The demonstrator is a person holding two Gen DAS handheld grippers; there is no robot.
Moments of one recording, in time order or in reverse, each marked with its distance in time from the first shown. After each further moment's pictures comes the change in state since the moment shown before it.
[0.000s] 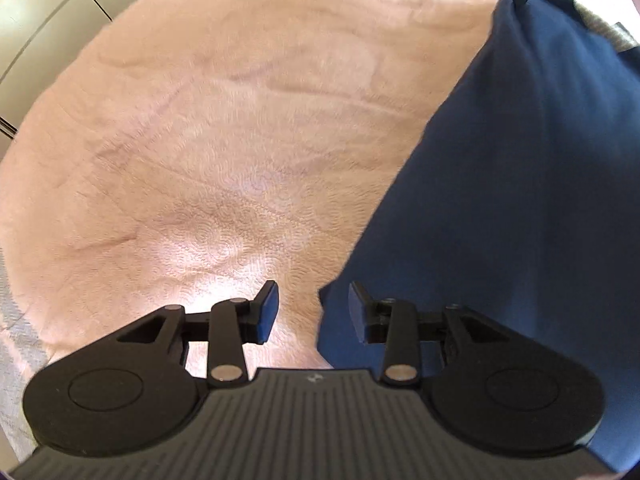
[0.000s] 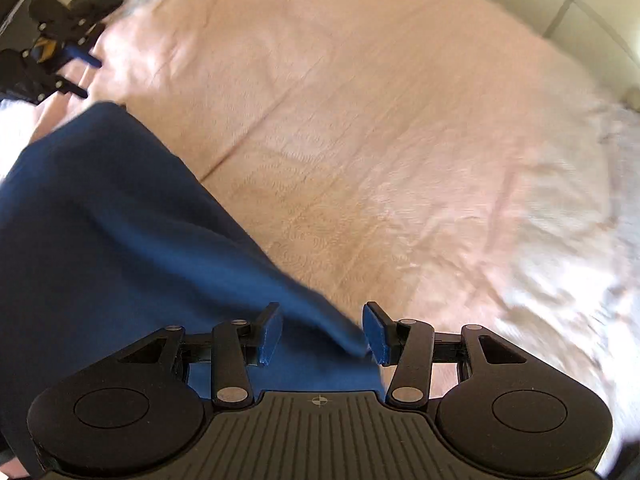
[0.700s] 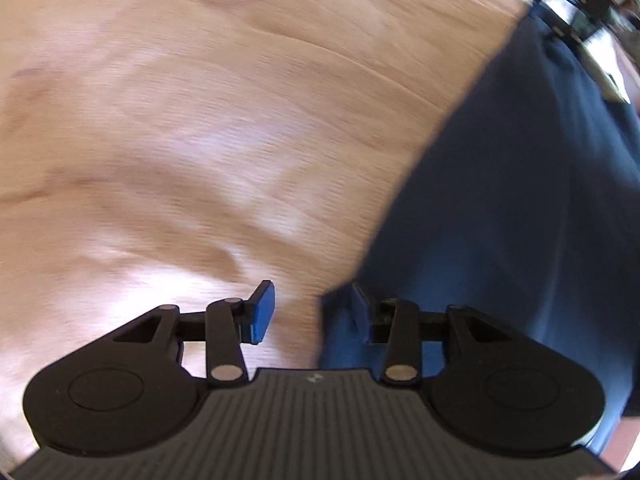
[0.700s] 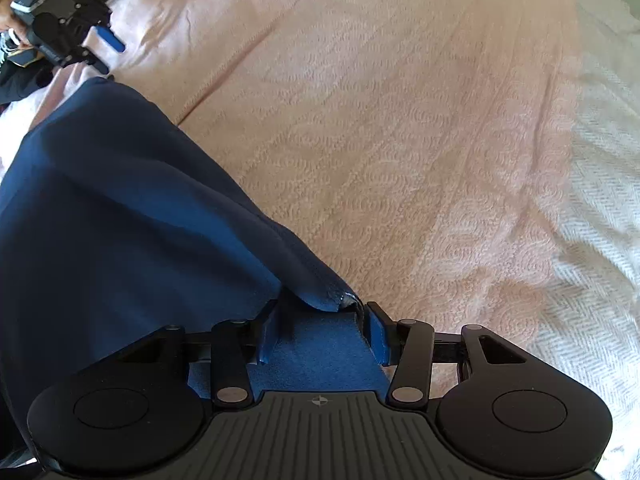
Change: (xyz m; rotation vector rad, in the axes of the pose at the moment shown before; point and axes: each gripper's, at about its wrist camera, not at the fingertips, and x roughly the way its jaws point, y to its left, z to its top) left arm 0.063 0.056 0.004 -0.104 0.106 -0.382; right arm 0.025 -0.044 -0.055 0.100 0.094 0.147
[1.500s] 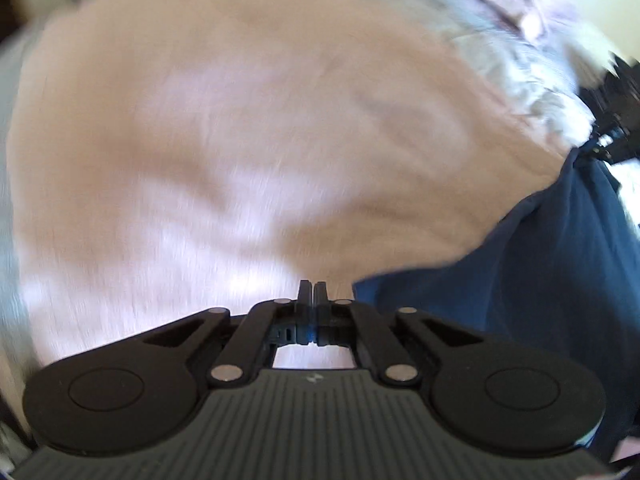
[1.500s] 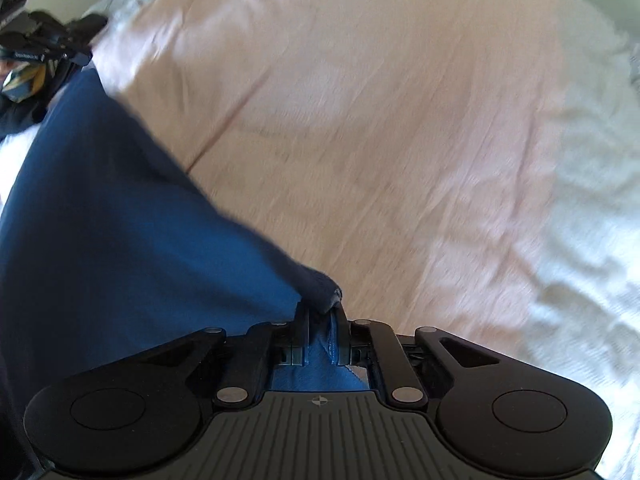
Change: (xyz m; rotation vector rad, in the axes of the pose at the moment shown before) left arm -0.086 0.037 -0.065 -0.406 -0.269 0.146; right arm 0.000 0.004 0.029 0.042 -0.058 -0.036
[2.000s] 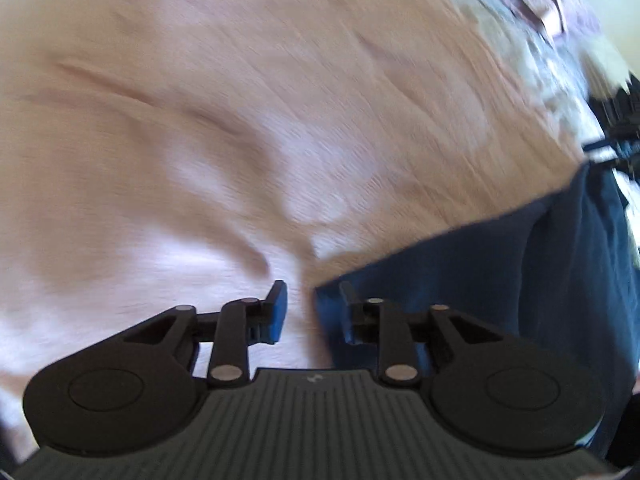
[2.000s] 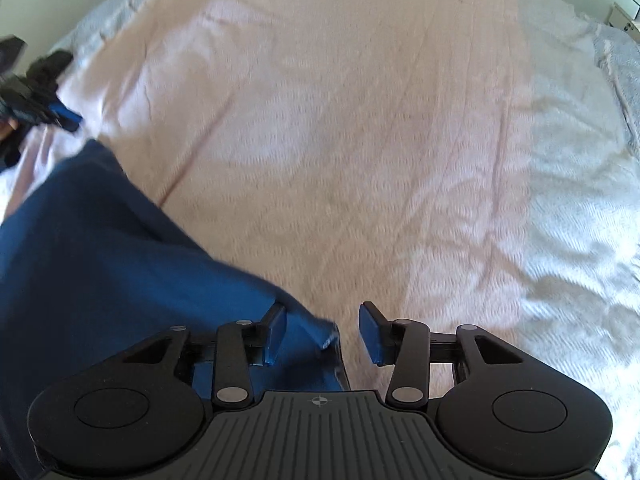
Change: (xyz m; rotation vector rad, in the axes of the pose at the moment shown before) left arm 0.092 -0.014 0.012 -0.057 0.092 -0.094; right arm -0.002 -0.004 -0.004 0.097 -0.088 -0.027
